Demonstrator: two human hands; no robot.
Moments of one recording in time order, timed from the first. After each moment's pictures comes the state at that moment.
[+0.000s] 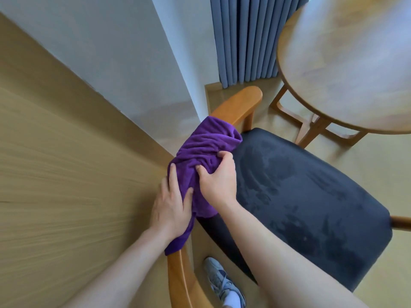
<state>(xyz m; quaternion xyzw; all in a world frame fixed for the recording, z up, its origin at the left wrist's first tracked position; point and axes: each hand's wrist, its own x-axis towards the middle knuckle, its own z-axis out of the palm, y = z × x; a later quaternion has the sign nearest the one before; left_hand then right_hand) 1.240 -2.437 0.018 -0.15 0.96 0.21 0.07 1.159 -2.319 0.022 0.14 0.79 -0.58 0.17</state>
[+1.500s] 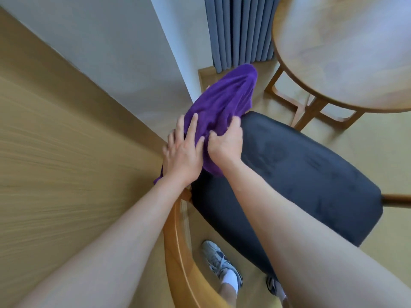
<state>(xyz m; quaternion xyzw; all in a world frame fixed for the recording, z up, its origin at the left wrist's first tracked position) 1.159 -2.416 0.009 -0.10 0.98 0.16 0.06 1.116 -2.307 0.024 0.19 0.78 -0.59 0.11</state>
